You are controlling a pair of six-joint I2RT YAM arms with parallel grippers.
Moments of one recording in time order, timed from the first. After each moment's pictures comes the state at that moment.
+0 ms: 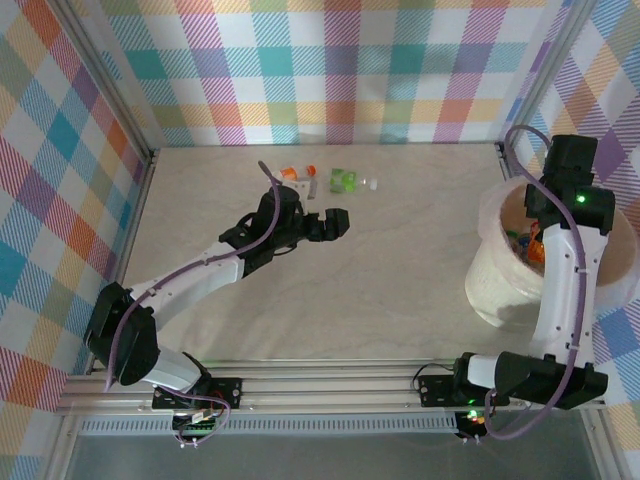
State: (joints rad) left arm -0.69 1.46 1.10 -0.11 0.10 -0.57; right arm -0.24 1.28 1.67 -1.24 0.41 -0.13
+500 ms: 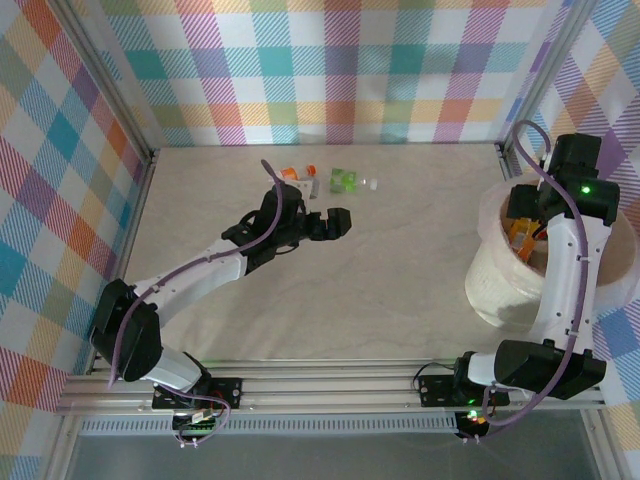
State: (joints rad) left arm -0.69 1.48 1.12 -0.13 0.11 -0.59; right arm -0.28 1.33 1.69 -1.31 0.20 -0.07
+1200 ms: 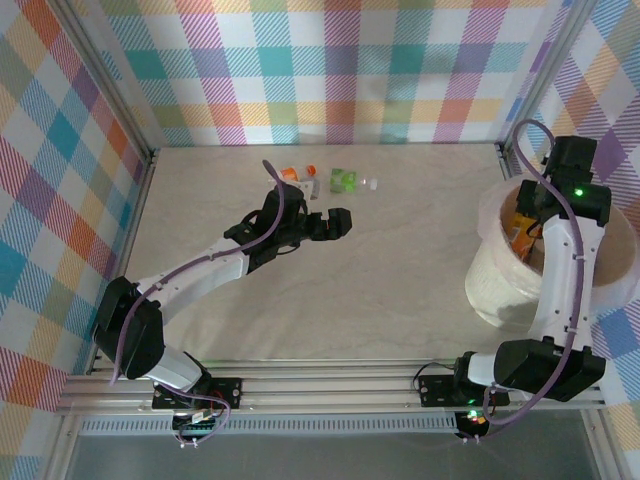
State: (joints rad) left arm -0.69 1.50 1.12 -0.14 0.11 -0.60; right arm -0.28 1.32 1.60 -1.16 0.21 0.03
